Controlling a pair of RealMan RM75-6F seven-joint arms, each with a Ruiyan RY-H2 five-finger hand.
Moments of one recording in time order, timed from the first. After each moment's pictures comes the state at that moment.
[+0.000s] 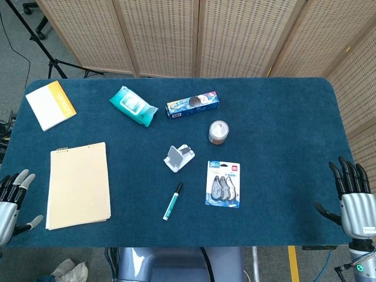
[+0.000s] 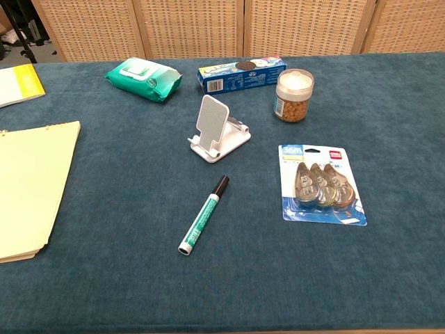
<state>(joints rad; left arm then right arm) -0.02 -1.18 0.03 -1.46 1.65 1.61 -0.08 0.06 -1.19 0.10 -1.55 -1.60 1.66 -0.04</state>
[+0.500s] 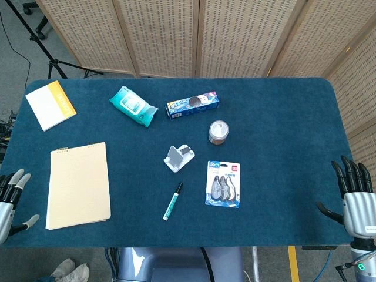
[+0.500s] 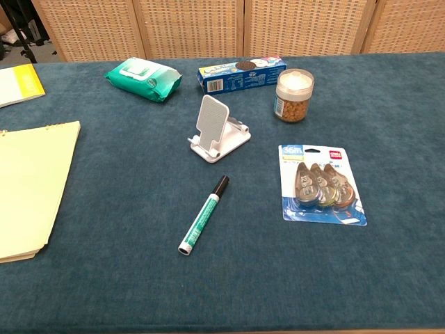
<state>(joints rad) -0.02 -1.19 0.02 -1.42 1.65 1.62 -0.09 0.06 -1.19 0.11 -1.56 -1.58 1.65 -0.03</state>
